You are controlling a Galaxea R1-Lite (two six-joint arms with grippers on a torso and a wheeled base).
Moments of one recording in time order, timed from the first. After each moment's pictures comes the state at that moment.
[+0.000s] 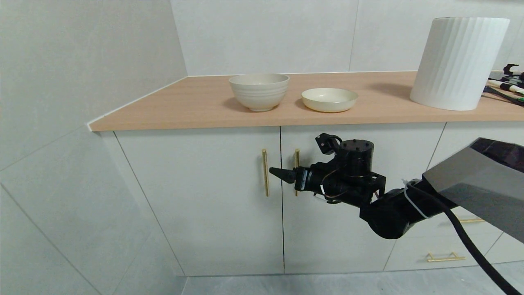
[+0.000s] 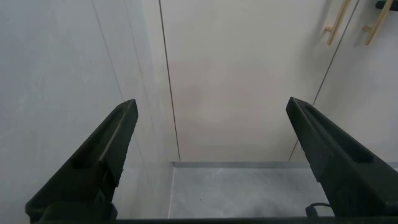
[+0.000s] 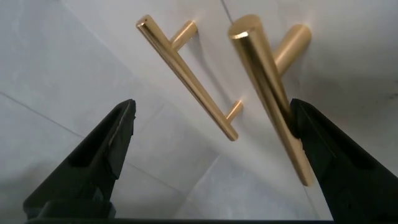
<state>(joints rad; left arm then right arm) 0.00 0.00 0.00 0.00 0.02 0.00 0.60 2.21 -1.15 -0.95 0.30 0.47</state>
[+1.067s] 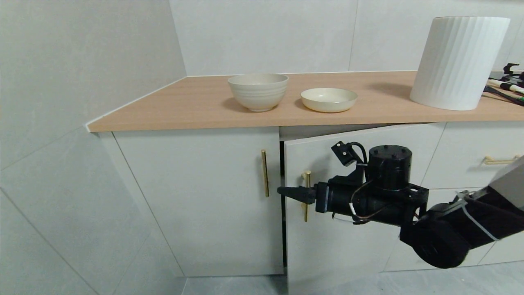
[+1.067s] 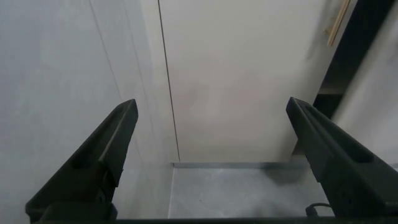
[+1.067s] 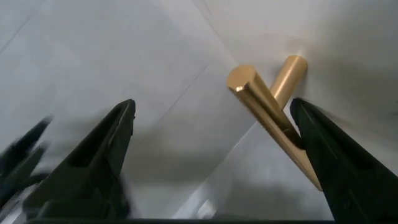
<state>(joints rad) 0.00 0.00 0.00 0.00 0.02 0.00 0.64 1.97 -0.84 -0.98 0.49 0.53</state>
